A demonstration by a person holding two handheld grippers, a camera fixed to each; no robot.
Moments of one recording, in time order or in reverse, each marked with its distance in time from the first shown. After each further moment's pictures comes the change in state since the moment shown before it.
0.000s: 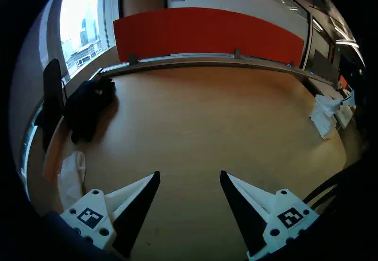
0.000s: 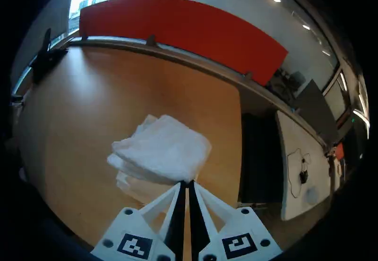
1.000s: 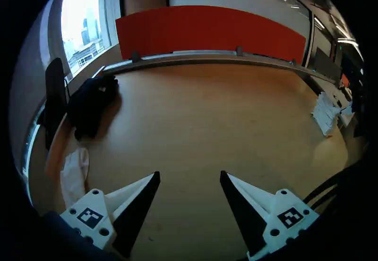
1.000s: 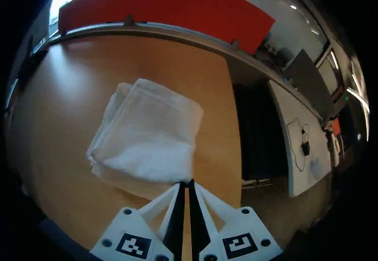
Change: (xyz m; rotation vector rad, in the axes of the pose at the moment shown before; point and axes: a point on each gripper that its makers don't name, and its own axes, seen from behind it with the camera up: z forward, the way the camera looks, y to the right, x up) left arm -0.010 -0.006 -0.006 0.023 -0.016 0.003; right arm -0.054 0.010 0.043 -0.077 -0.108 0.112
